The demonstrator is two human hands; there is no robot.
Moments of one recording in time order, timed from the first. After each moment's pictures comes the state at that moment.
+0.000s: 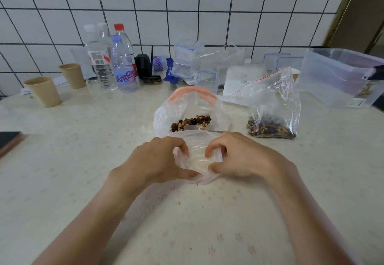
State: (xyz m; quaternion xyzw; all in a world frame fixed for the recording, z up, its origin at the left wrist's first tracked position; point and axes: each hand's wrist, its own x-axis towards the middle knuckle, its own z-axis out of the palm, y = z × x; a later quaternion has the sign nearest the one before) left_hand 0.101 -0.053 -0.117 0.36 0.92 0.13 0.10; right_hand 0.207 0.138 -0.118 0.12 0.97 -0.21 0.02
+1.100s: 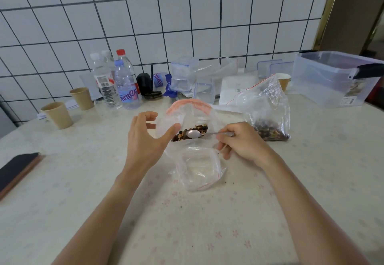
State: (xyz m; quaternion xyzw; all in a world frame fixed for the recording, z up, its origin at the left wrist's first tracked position) left_hand 0.059 -0.045 -0.124 0.24 0.82 0.50 -0.12; right_hand 0.198 0.170 -0.128 0.19 0.82 -0.51 -0.17
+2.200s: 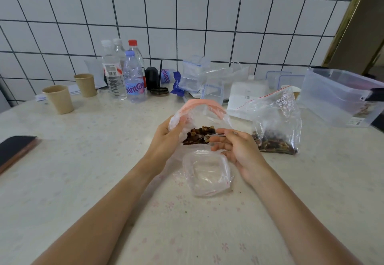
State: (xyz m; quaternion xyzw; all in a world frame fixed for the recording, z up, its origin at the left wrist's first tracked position) left_hand 0.056 -0.020 -0.134 0.22 0.68 0.69 0.14; right_hand 0.172 0.138 -0.132 0.22 0.62 -0.72 -0.21
